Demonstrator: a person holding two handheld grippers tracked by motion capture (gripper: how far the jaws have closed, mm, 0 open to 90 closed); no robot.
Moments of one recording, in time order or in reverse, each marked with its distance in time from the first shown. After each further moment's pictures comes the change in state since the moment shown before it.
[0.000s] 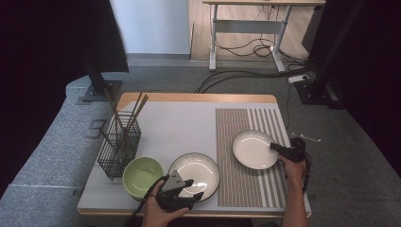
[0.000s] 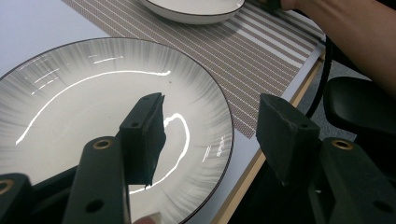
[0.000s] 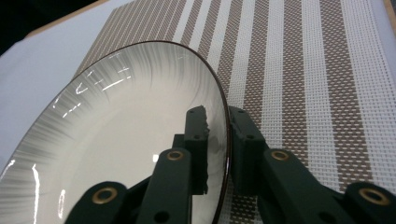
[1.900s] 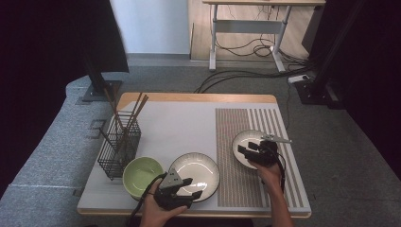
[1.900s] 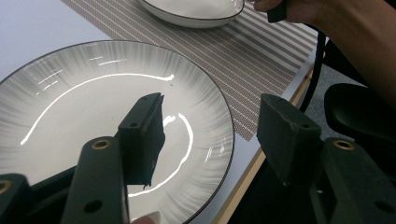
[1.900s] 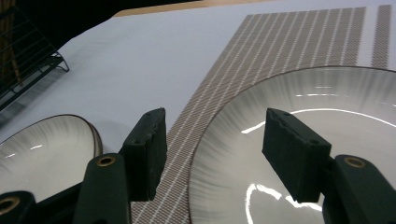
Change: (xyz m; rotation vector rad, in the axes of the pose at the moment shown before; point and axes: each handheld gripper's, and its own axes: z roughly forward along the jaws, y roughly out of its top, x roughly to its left) left arm 0.006 0.002 -0.003 -0.008 -0.026 -0.018; right arm 0.129 -0.018 -0.003 -0.046 0.156 -0.260
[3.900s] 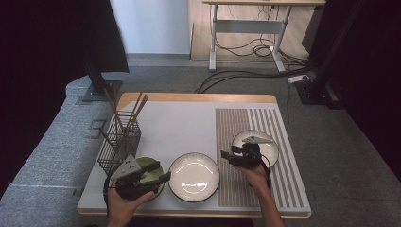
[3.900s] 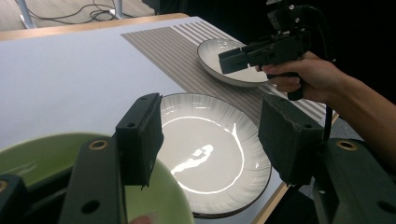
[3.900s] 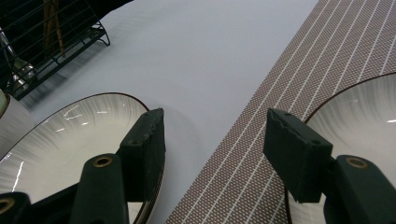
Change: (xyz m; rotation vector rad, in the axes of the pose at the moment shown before) left arm 0.040 0.010 -0.094 -0.193 0.123 -0.087; right arm 0.042 -0.004 0.025 0.077 0.109 -0.073
